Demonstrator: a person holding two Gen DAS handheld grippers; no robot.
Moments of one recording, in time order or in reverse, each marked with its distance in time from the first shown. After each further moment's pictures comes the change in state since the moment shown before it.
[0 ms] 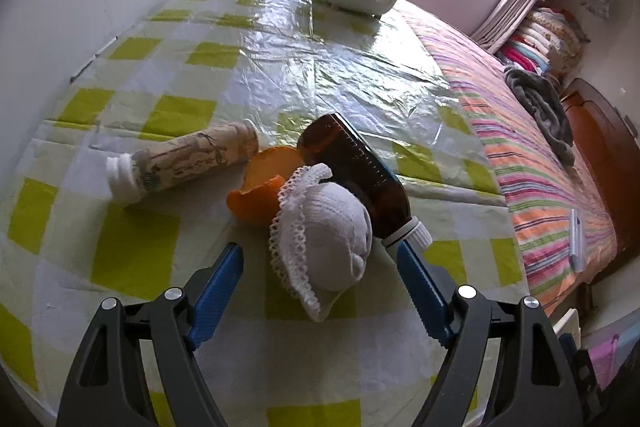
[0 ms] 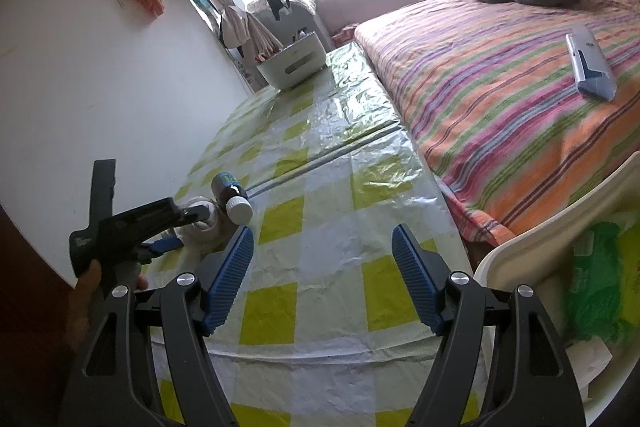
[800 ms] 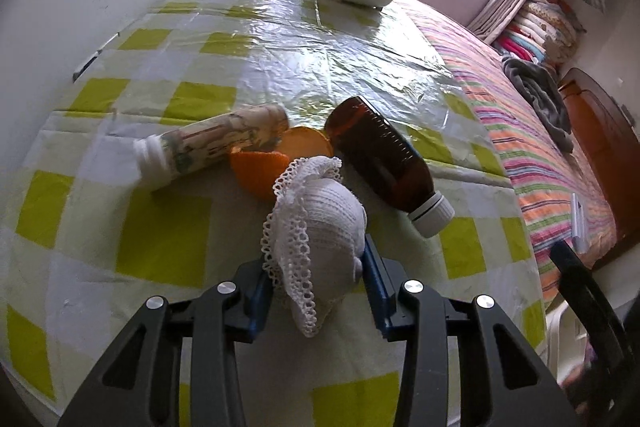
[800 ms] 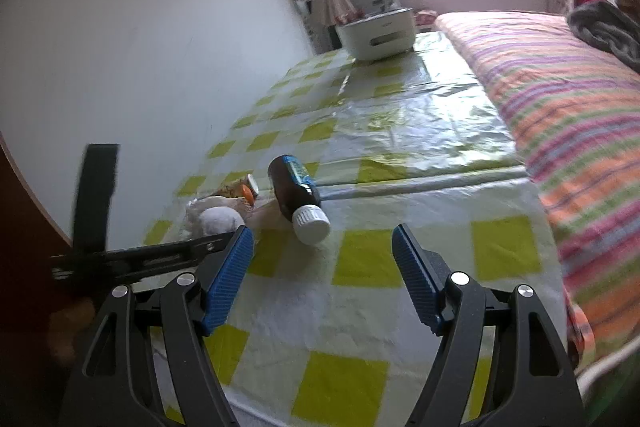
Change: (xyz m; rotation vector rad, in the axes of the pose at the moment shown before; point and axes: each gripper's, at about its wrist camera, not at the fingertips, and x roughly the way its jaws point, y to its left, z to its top) left arm -0.013 0.028 -0.011 0.029 0.023 -0.013; right arm 0.092 0.098 0.034 -0.293 0.146 0.112
